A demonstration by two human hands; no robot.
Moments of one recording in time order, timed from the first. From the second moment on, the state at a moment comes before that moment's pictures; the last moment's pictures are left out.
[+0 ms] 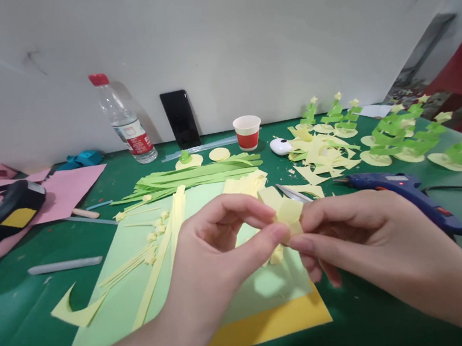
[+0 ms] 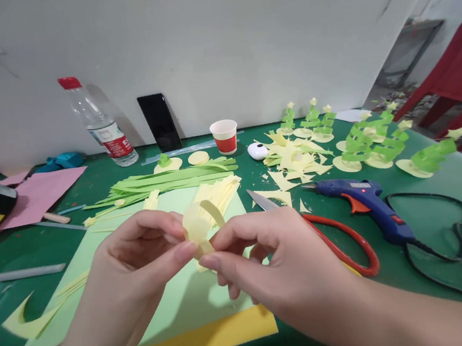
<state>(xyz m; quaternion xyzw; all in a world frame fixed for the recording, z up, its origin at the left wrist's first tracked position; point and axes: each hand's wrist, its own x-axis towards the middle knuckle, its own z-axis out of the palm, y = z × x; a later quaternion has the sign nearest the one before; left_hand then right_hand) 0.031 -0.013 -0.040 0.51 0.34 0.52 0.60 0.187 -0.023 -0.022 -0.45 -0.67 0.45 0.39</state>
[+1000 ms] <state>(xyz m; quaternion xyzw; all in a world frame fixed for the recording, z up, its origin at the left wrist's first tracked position) 0.033 -0.010 -0.038 0.56 0.37 0.41 0.62 0.196 -0.027 -0.029 -0.45 -0.56 0.60 0.36</state>
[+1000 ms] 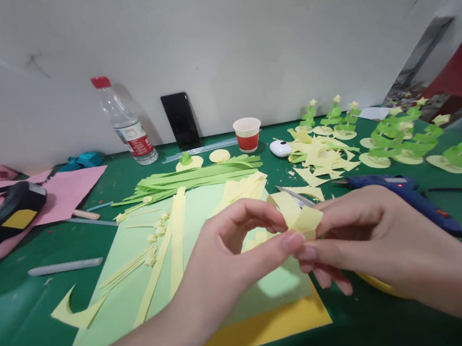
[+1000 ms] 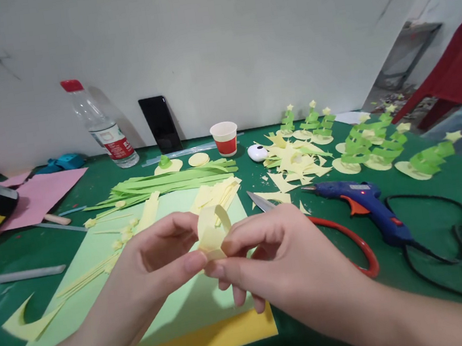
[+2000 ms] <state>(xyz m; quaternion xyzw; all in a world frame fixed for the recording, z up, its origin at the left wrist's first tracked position) 0.030 -0.008 -0.034 0.56 0.40 0.44 0.57 0.200 -0.023 -0.027 -0.44 -0.58 0.62 0.29</state>
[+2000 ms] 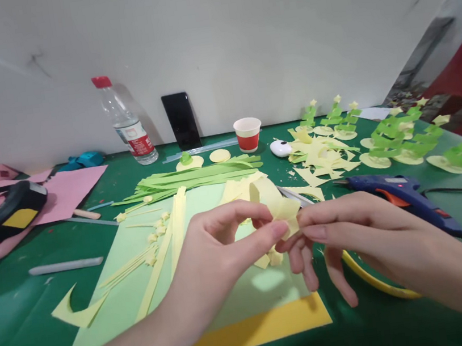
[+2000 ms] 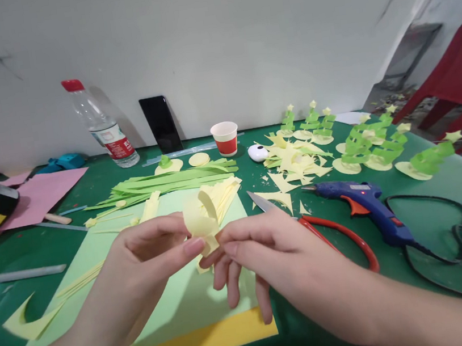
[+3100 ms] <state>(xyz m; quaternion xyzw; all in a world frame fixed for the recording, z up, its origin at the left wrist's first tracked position) 0.026 -0.013 -0.029 0.65 0.43 0.37 0.50 0.199 -0.027 -0.023 -0.43 -0.77 0.36 0.32</state>
